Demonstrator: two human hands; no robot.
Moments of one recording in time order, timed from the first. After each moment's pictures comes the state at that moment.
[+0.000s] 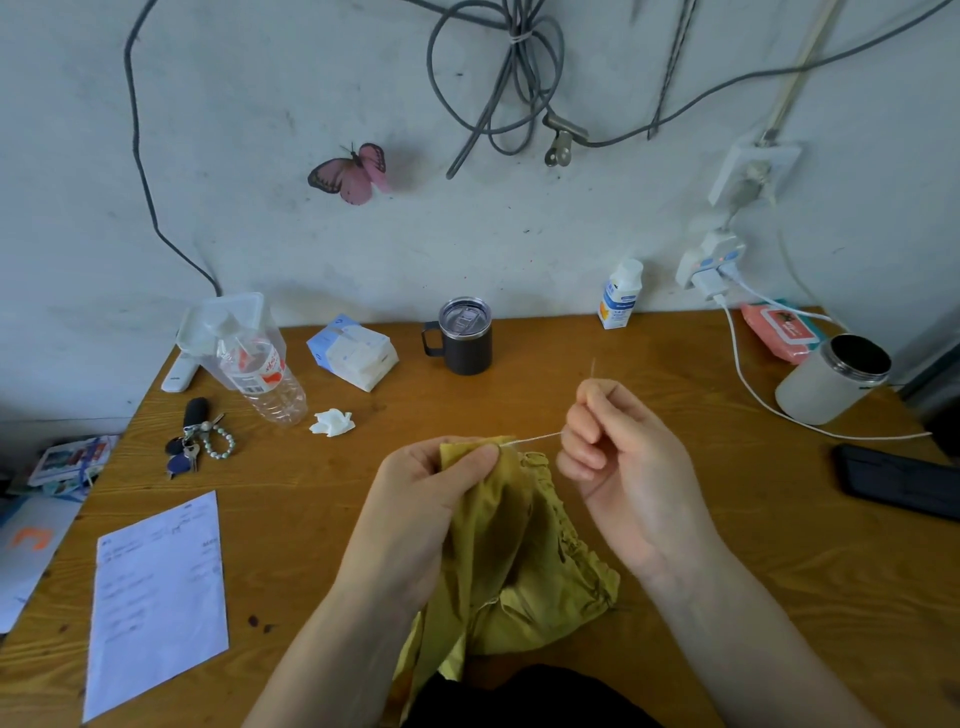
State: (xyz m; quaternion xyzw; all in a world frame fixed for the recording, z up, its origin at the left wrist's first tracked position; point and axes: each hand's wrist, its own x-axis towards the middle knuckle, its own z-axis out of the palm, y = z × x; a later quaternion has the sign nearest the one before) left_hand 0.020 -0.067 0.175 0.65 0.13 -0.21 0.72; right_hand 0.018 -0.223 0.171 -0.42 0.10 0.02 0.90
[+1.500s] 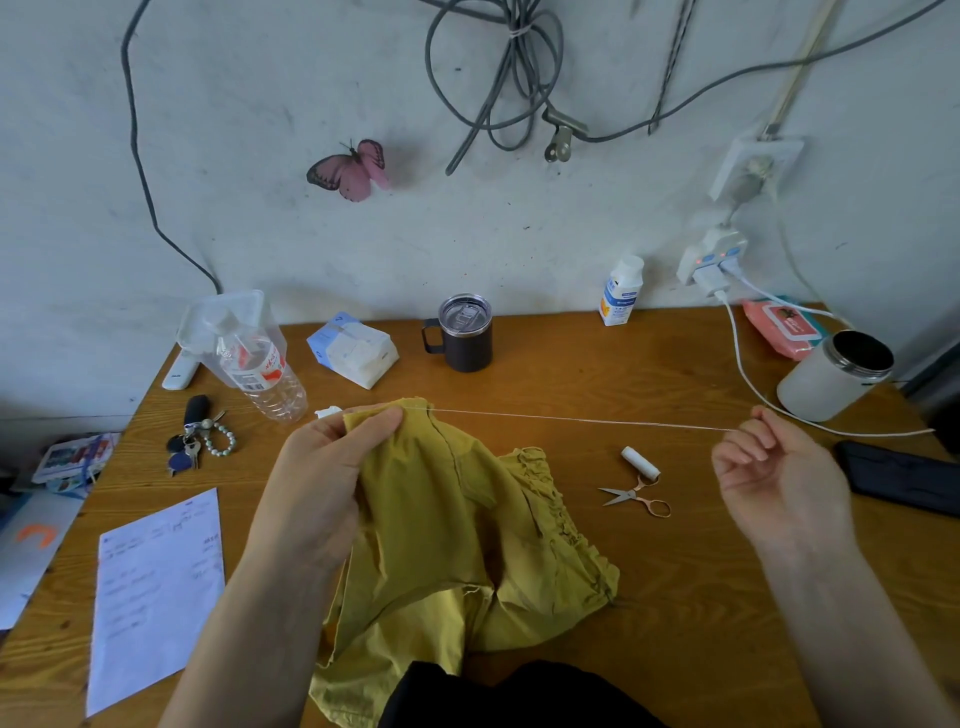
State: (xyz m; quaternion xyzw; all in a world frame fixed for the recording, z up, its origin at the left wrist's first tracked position) left_hand 0.041 -0.027 0.181 0.60 0.23 -0.09 0.77; right_hand 0.016 -0.327 0.131 -0.27 0.34 -0.17 0.89
